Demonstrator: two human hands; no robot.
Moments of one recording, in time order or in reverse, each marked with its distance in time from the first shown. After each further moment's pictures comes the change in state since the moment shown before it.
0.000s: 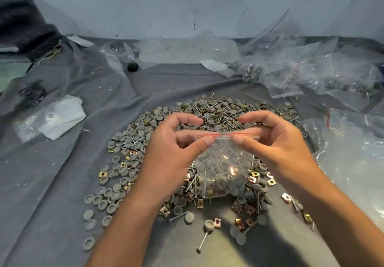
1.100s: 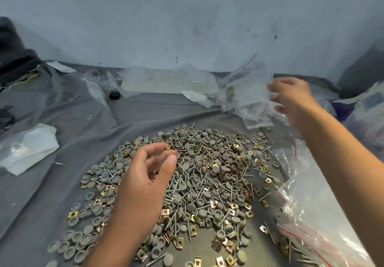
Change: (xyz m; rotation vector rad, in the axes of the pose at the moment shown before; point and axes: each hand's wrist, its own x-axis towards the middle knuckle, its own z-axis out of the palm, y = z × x) left_hand 0.001 -0.006 -0.003 0.263 0.211 0.028; right_hand 0.137 -0.070 -0.102 -0.357 0.601 0.141
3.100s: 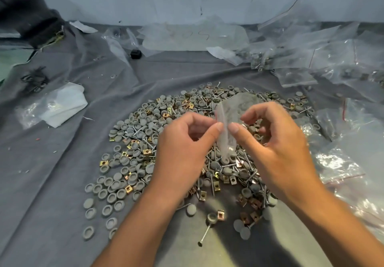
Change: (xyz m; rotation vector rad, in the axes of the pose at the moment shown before) left_hand -0.006 0.001 0.024 -0.054 -0.024 0.020; right_hand -0.183 0.082 0.052 -0.174 -0.283 -0.467
